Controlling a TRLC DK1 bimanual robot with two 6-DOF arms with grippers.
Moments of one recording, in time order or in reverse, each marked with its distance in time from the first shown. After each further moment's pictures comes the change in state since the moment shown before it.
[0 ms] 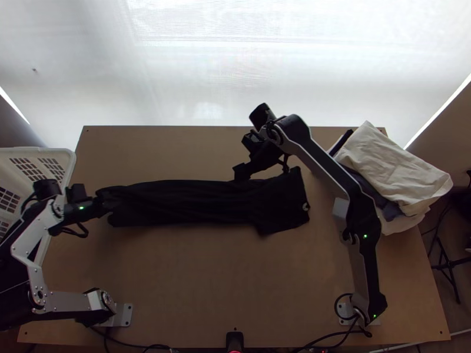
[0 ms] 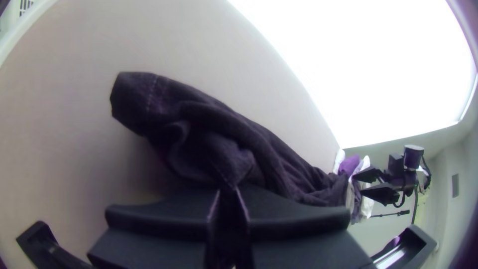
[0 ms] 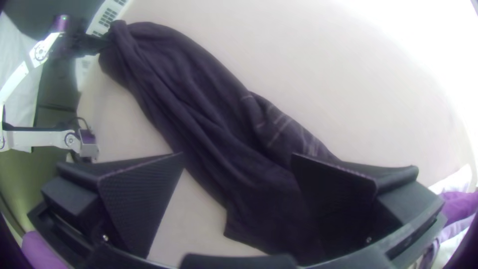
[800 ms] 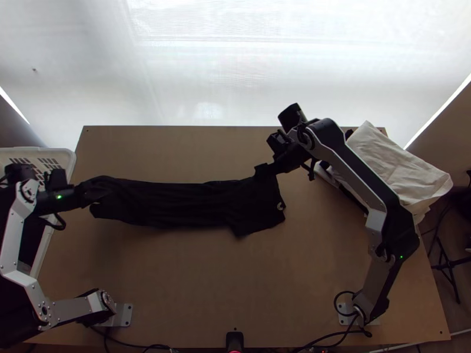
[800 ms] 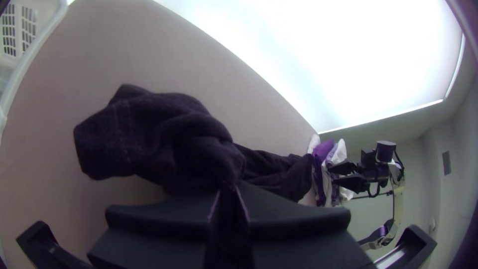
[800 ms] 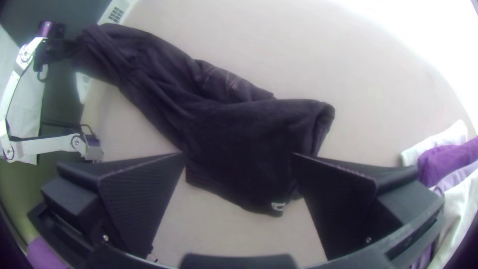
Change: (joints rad) left arm 0.037 -0.105 0.286 -0.481 0.076 0.163; right arm -0.093 -0.259 -0.315 0.092 -0.013 0.026
